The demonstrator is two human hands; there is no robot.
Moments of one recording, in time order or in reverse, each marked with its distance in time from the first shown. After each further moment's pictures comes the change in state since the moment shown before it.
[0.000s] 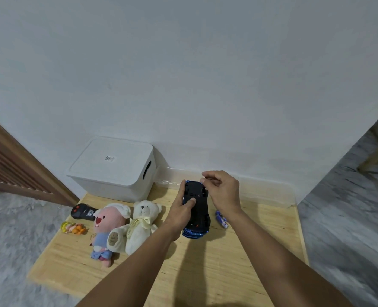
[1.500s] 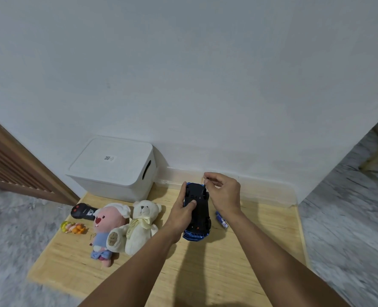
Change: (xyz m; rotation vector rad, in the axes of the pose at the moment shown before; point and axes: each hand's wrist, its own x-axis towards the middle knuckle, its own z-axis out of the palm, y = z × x) left_hand 0.003 -0.008 0.002 0.017 0.009 -0.001; right_hand -0.001 0.005 0.000 0.009 0.023 0.031
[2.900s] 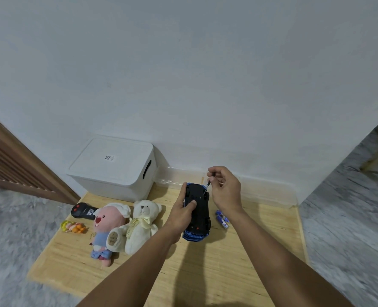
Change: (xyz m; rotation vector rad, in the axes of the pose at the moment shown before) left_hand 0.002 -0.002 0.000 -0.017 -0.013 -0.019; right_hand 0.005 -0.004 -0.003 0.034 -0.006 -0.037
